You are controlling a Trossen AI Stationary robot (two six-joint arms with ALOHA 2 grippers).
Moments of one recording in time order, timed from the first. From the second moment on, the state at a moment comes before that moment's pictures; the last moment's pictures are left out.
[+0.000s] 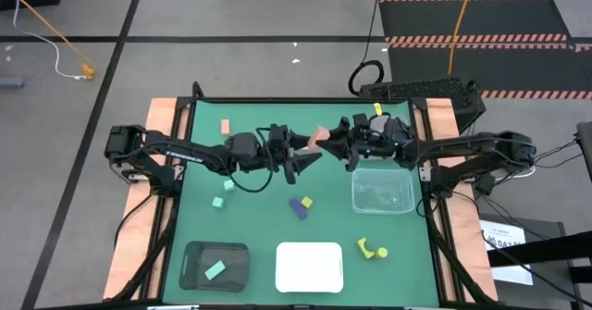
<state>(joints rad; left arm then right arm) 0.02 1.57 0.94 0.79 -0.13 -0.38 -0.17 1.24 0.64 0.80 -0.13 0.53</state>
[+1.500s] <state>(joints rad) 0.02 1.57 0.94 0.40 -0.11 -0.60 0.11 0.89 0.64 -0.91 -0.13 0.73</state>
